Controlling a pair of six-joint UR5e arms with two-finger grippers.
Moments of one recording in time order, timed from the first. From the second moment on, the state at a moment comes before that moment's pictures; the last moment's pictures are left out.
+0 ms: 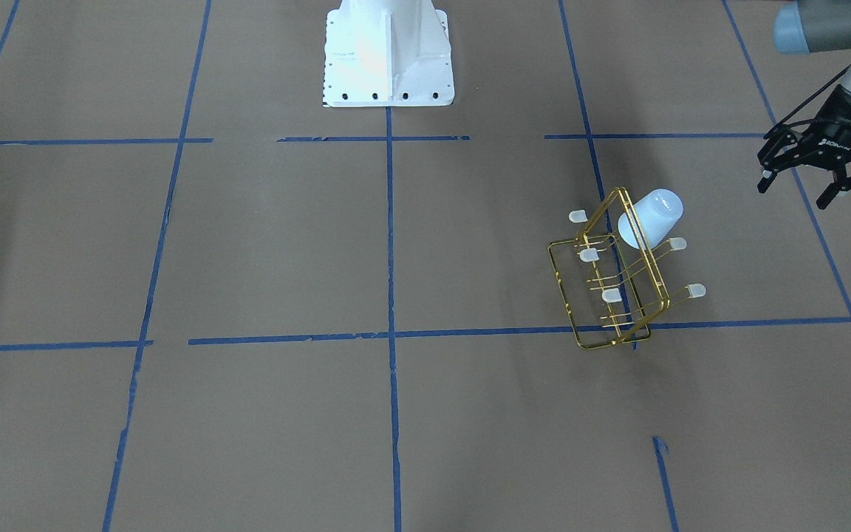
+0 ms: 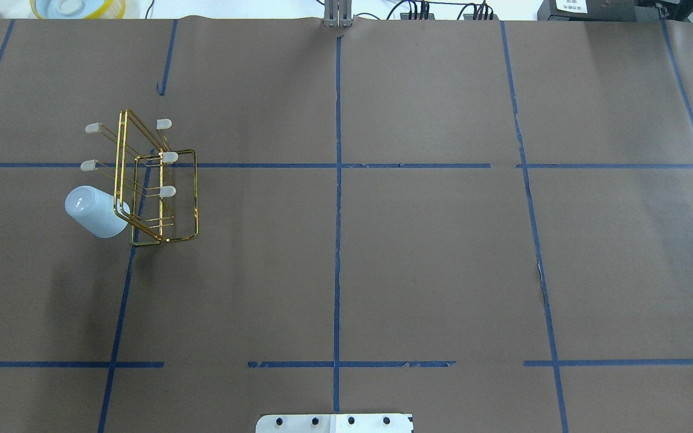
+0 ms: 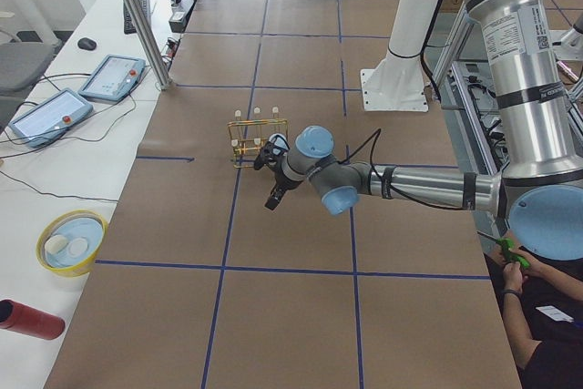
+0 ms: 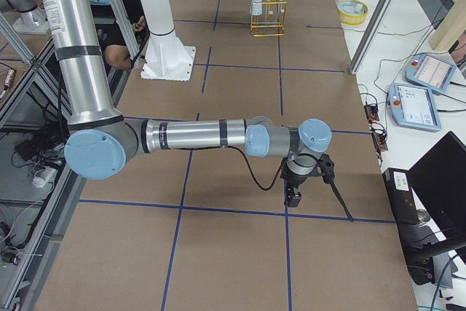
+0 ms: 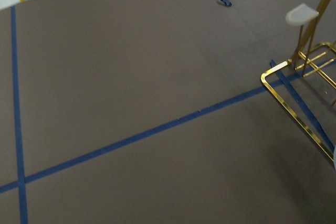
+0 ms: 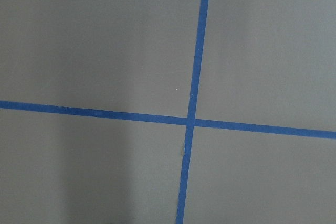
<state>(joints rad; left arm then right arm) -1.11 -1.31 -1.80 -2.41 -2.16 -0.50 1.49 -1.38 1.46 -1.67 2.30 -0.04</state>
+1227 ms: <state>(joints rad) -1.45 -1.38 -1.75 -2.07 -2.33 -0.21 1.49 -1.38 1.46 -1.67 2.30 -0.04</state>
